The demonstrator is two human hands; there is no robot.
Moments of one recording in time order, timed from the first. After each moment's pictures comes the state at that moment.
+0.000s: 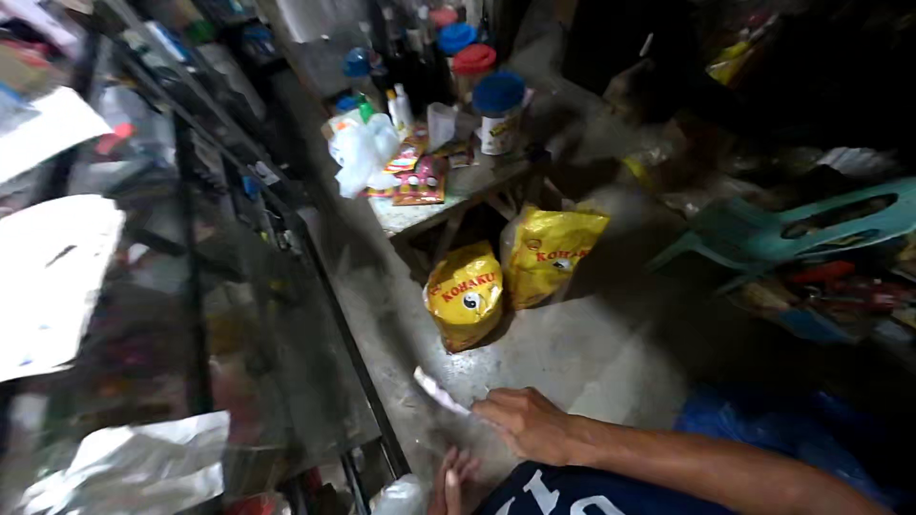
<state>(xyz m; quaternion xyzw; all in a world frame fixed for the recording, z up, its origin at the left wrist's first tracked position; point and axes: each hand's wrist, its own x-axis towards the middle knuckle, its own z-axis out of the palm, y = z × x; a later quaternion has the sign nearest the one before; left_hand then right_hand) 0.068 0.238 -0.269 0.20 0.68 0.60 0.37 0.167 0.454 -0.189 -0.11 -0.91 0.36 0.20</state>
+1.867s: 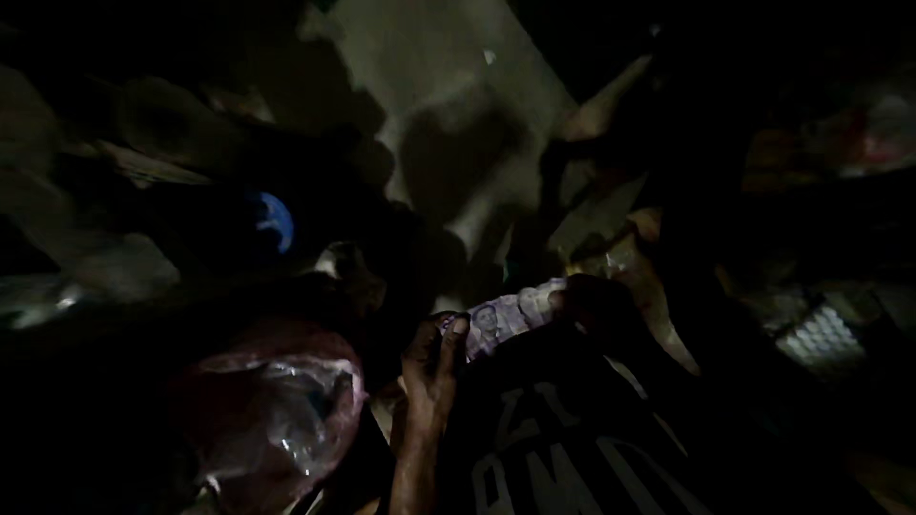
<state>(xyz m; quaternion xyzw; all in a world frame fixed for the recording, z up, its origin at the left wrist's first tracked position) 0.087 1.869 -0.253 0.32 0.66 0.56 0.39 0.307 1.993 -0.252 -0.54 -0.62 0.55 0.14</state>
